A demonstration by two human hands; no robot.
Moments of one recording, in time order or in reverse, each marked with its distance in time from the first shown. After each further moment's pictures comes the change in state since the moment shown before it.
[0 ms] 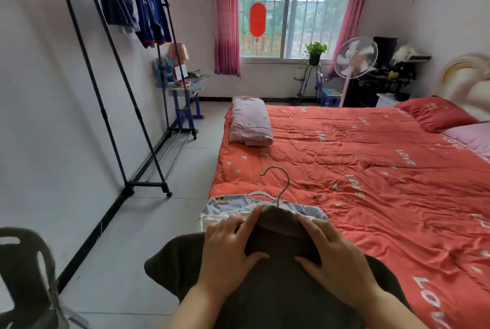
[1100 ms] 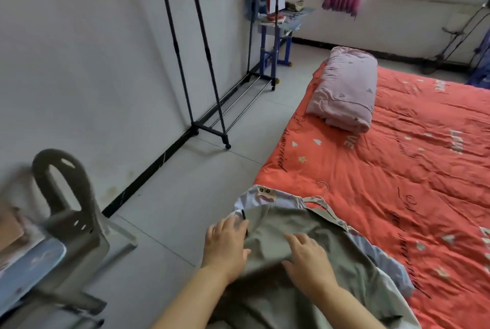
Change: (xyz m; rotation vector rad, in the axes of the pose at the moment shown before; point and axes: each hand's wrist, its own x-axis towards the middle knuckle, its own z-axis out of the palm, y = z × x) left_hand 0.125 -0.134 0.159 0.152 -0.606 -0.777; right_hand 0.244 0.083 0.229 0.051 -0.688 -0.114
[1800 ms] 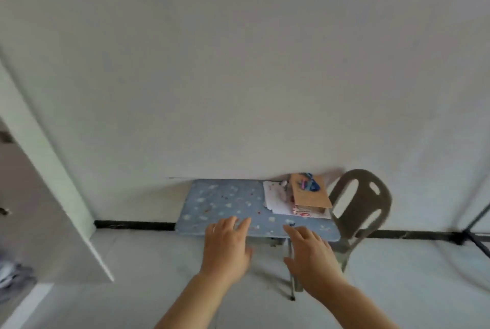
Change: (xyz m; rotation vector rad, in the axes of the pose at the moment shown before) left_hand -0.552 -0.319 -0.062 0.035 0.490 -1.010; right_hand -0.269 -0.536 0.069 -0.169 -0.101 -1.153
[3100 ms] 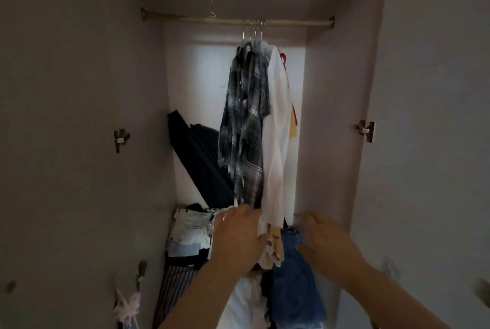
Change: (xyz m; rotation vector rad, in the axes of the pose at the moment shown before) left_hand -0.206 -0.697 -0.231 0.359 0.452 -1.283; right_hand 0.271 -0.861 0.113 0.123 -0.061 -1.524
